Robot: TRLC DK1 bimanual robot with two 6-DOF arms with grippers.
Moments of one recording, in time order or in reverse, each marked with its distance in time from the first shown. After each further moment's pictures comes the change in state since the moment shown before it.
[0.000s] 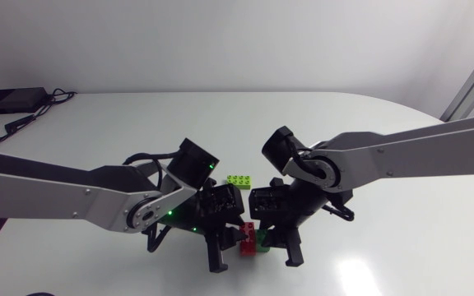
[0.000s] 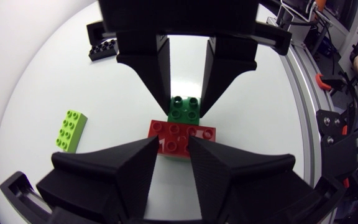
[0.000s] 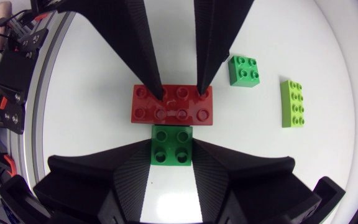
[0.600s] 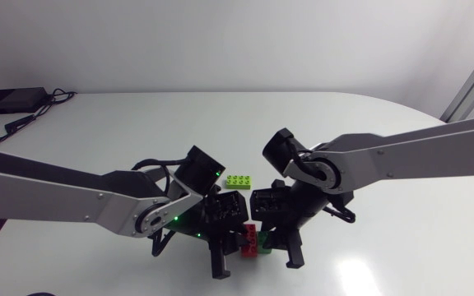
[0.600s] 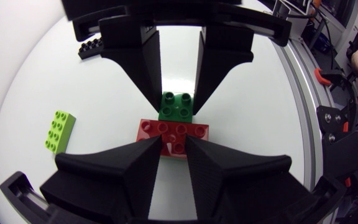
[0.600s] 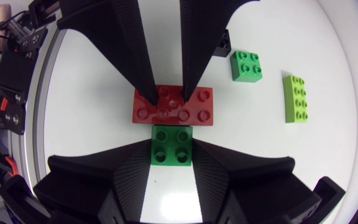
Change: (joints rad) left arm -0.023 0.043 0.000 0.011 0.004 0.005; right arm 0.000 0.000 -0.009 0.000 -0.002 0.019
